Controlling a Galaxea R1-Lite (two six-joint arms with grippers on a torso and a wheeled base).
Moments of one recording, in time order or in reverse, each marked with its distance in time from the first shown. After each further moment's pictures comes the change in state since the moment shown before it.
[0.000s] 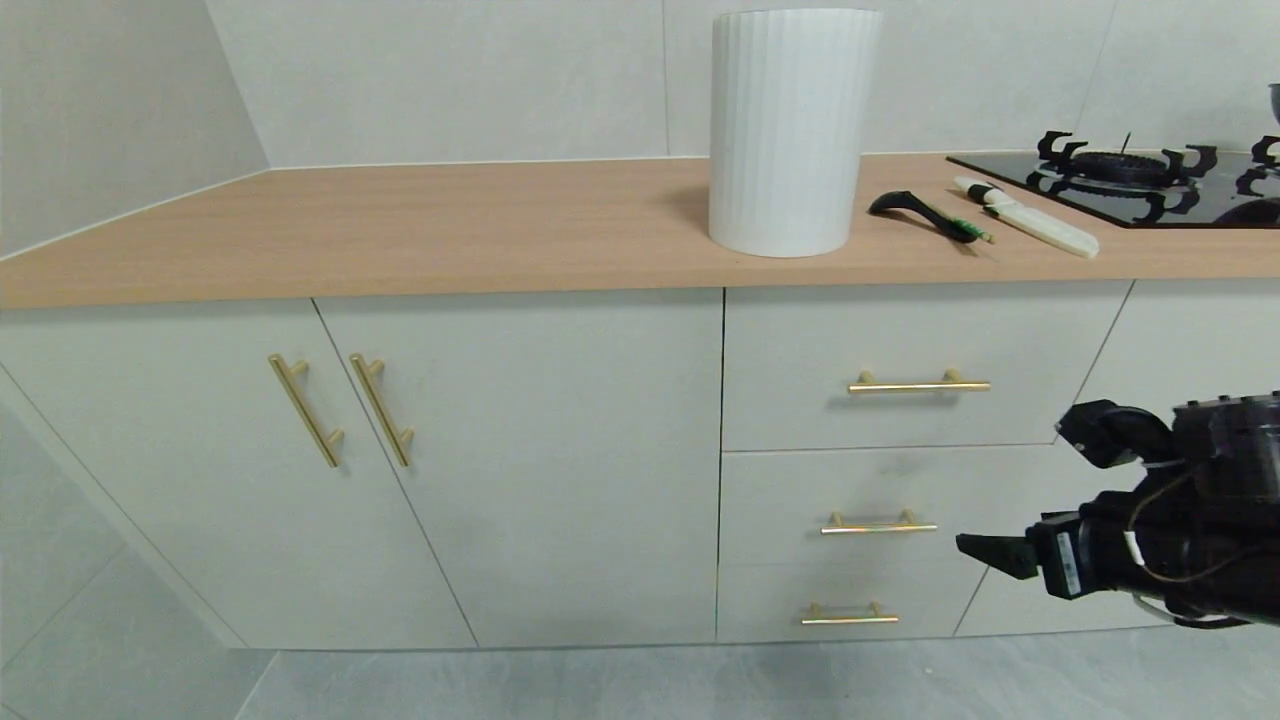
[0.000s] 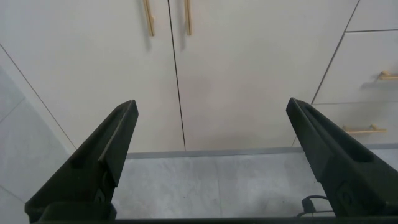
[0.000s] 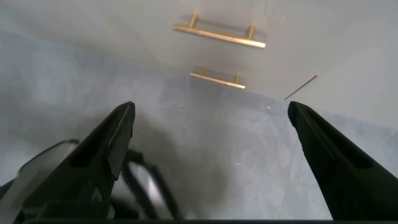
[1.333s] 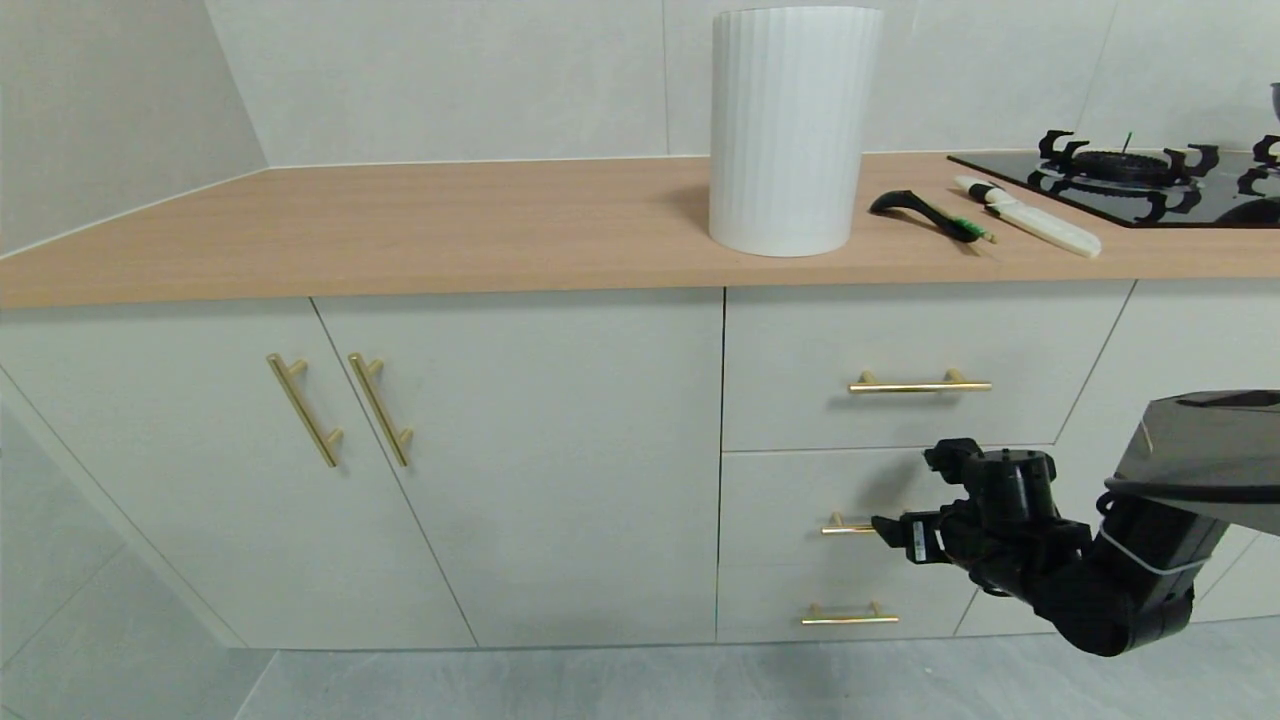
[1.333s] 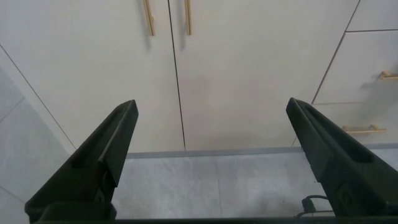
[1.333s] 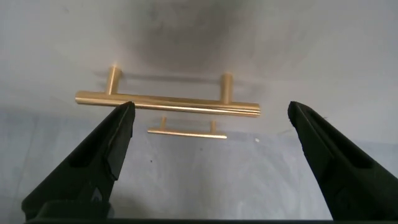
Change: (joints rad) left arm 0.000 0.000 0.000 0.000 0.000 0.000; right arm 0.018 0.703 -0.142 -0.647 -0.208 0.094
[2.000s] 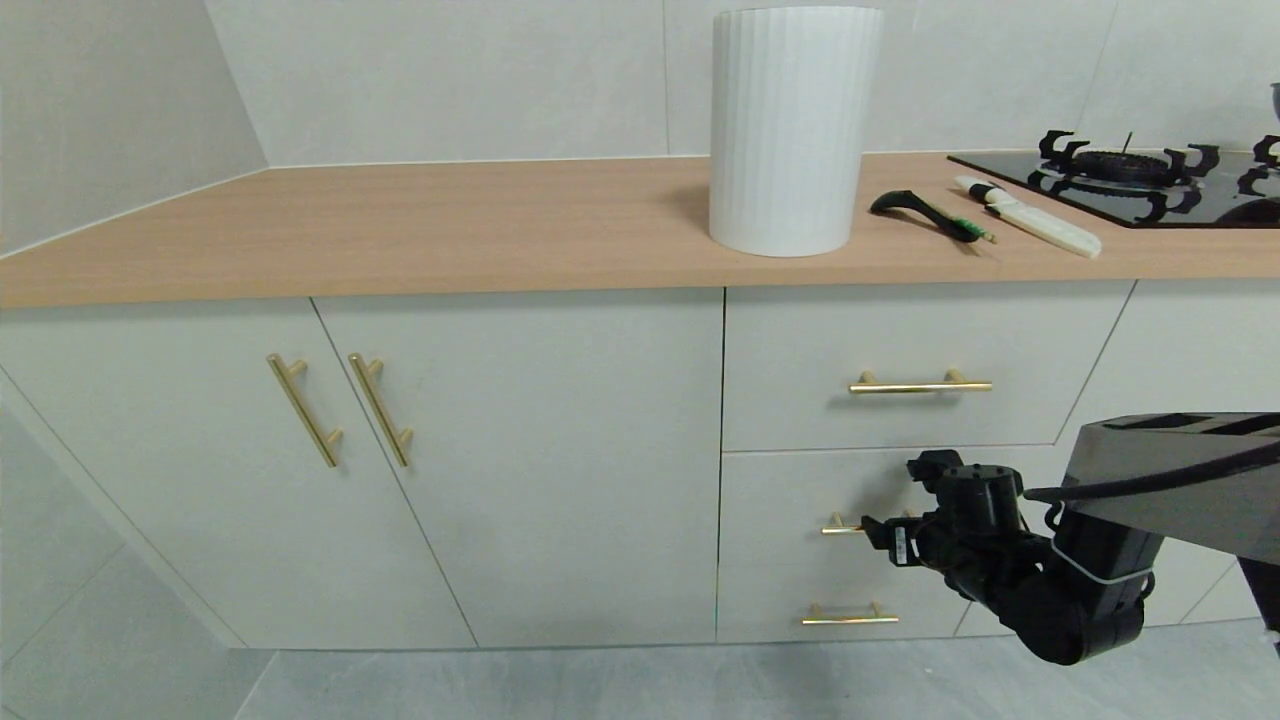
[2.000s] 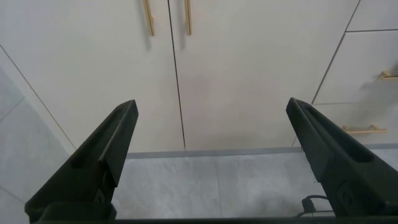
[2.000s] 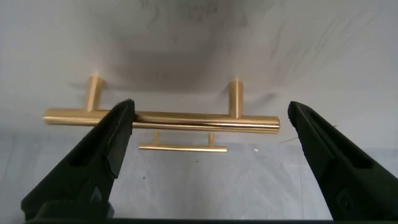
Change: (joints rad) left arm 0.000 0.000 0.000 0.000 0.000 0.000; right arm 0.019 0.131 -0.062 -0.088 -0.079 0.008
